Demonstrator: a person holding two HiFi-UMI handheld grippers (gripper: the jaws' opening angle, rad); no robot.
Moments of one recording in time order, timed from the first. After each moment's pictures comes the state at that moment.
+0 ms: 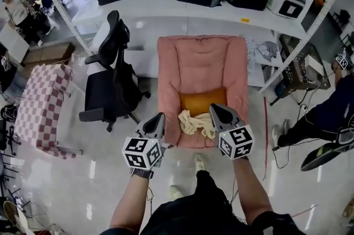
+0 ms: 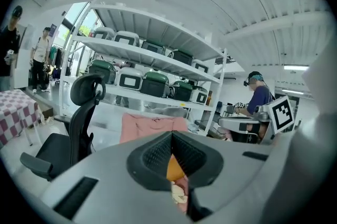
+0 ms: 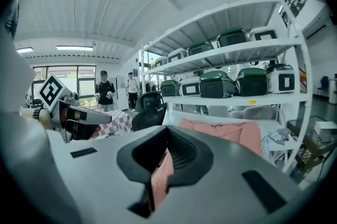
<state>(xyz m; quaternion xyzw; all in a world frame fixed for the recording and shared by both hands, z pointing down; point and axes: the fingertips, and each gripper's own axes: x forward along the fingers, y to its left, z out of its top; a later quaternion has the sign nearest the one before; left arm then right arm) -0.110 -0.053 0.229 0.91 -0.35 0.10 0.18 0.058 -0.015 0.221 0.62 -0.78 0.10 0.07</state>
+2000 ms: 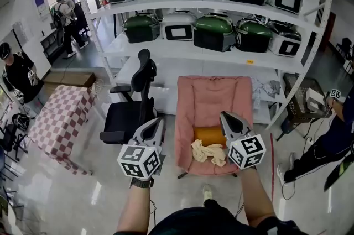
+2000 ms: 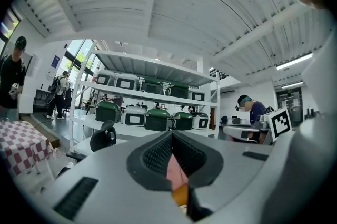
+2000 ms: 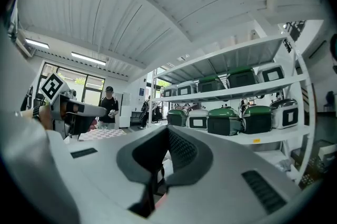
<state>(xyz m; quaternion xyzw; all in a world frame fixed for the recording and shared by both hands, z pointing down) -0.192 -0.003 0.051 0.92 -0.38 0.00 0.07 0.010 0.036 0.063 0.61 -0.79 -0.02 0.00</state>
